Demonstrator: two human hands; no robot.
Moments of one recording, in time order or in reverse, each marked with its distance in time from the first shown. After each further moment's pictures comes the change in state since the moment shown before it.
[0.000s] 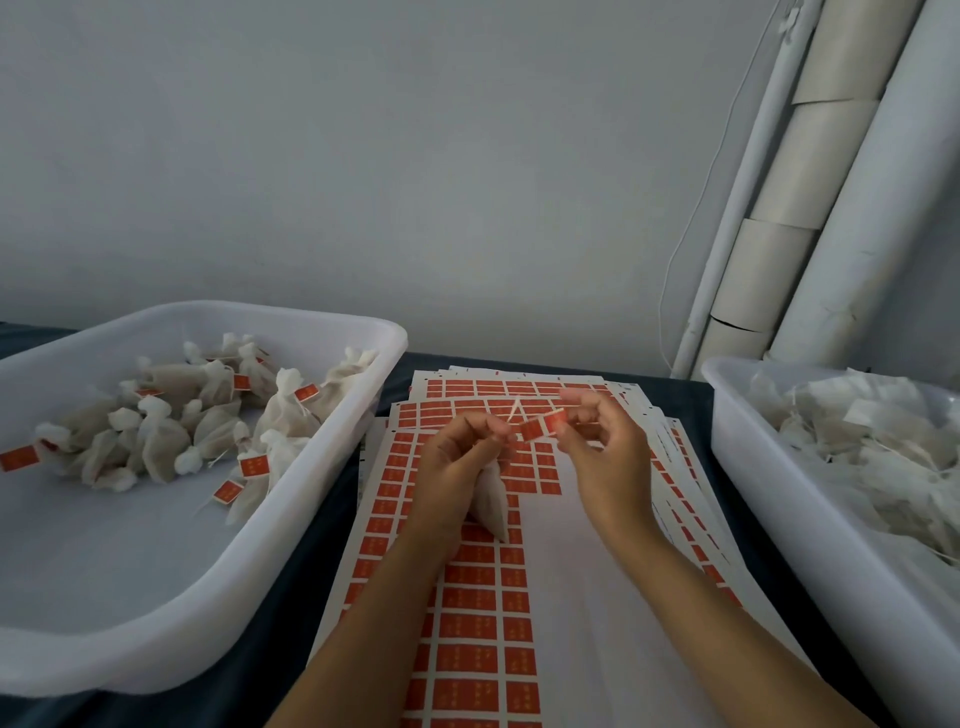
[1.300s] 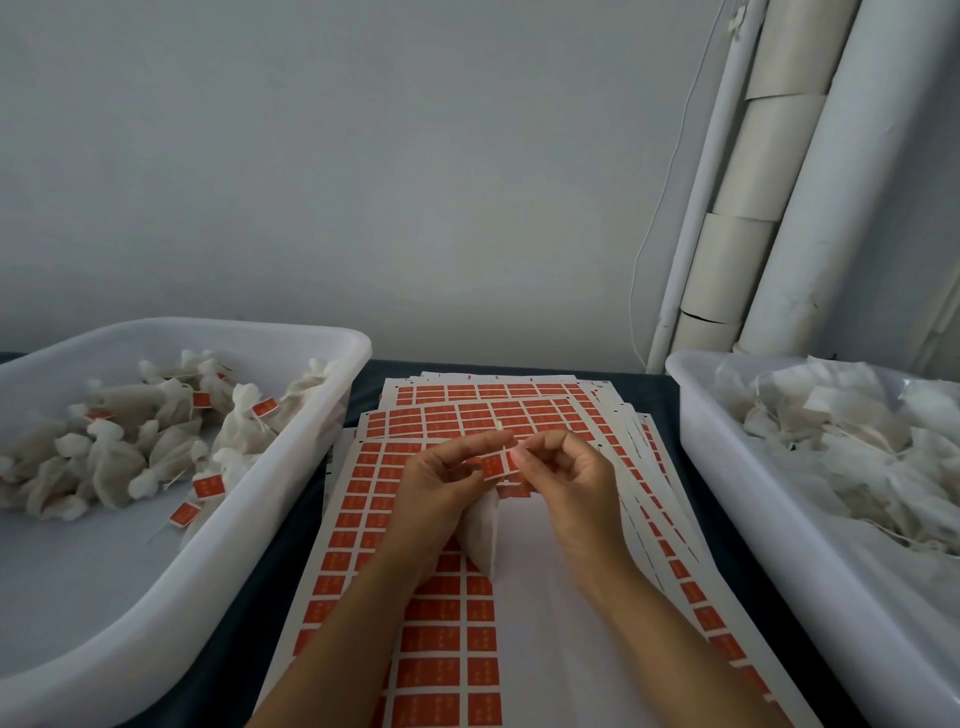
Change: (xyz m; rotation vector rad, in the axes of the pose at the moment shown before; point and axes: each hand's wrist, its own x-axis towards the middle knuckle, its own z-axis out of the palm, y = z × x) left_hand -0.005 0.000 0.013 0.145 -0.109 0.001; right_hand -0.023 0.006 -0.011 0.334 -0.078 0.162
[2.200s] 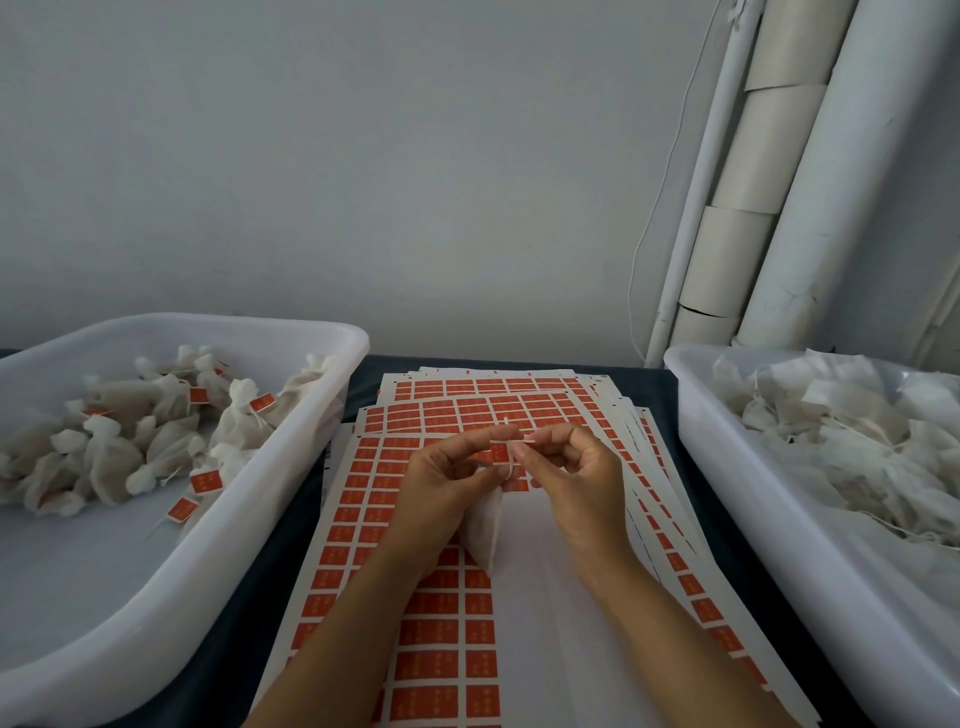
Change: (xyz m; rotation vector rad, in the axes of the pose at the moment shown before) left_hand -0.002 0.005 0.004 0.020 -0.055 0.023; right_hand 0.004 0.003 -0.003 -0.100 0.069 -0.050
